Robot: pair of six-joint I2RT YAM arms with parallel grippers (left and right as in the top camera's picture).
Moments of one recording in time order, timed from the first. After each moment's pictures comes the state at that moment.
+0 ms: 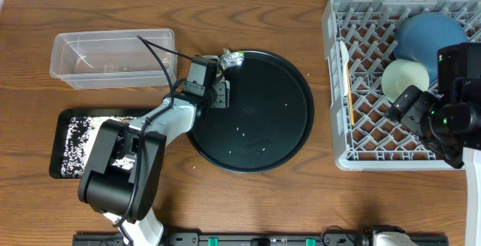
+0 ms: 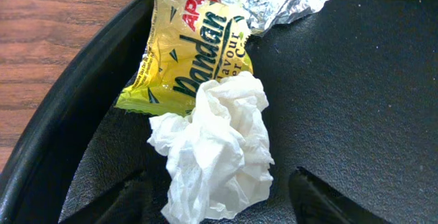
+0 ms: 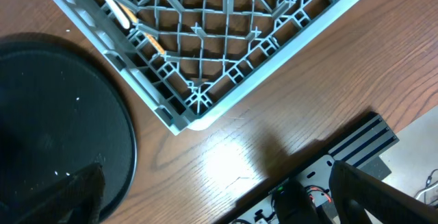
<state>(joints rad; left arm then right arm) -0.31 1.84 0.94 -0.04 0.02 -0.27 -0.01 1.29 1.69 -1.69 0.16 0.70</state>
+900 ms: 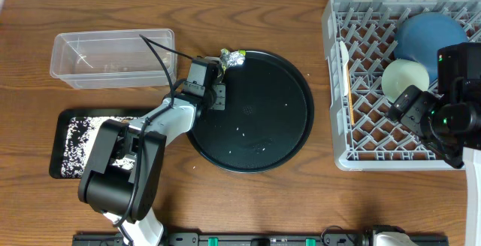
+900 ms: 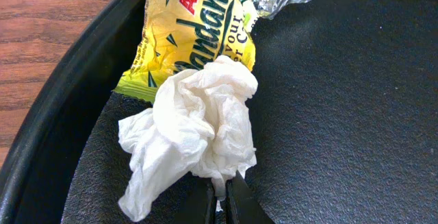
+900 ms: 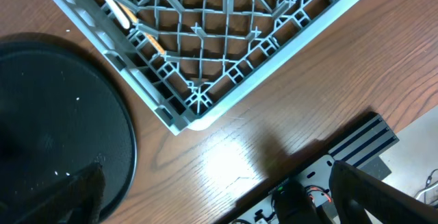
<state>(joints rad) -0.31 1.84 0.94 -0.06 0.02 -0.22 -0.01 1.29 1.69 -1.69 0.16 0.70</state>
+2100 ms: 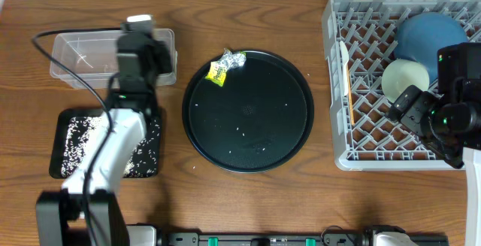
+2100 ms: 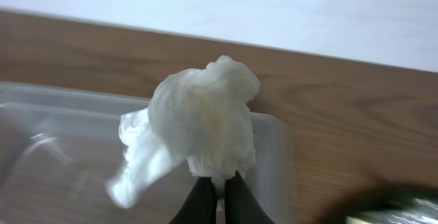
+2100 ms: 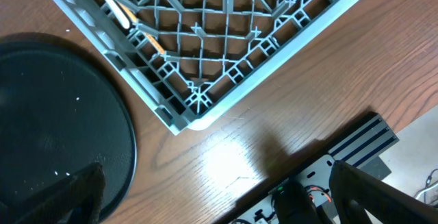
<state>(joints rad) 0.01 1.53 0.94 0.10 -0.11 -0.14 -0.01 1.29 1.69 -1.69 0.16 0.70</state>
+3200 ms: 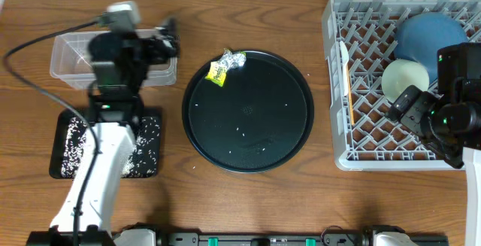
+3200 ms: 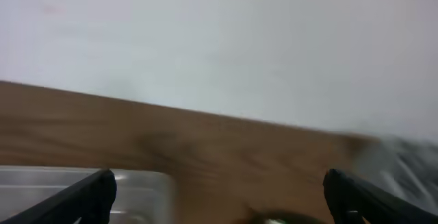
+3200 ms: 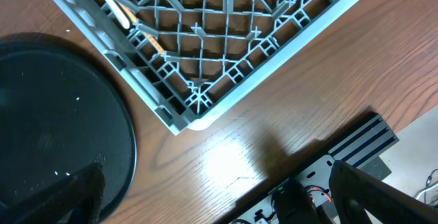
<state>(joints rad) -0.01 1.36 0.94 0.16 0.20 -0.28 -0.01 1.29 1.69 -1.69 0.16 0.70</state>
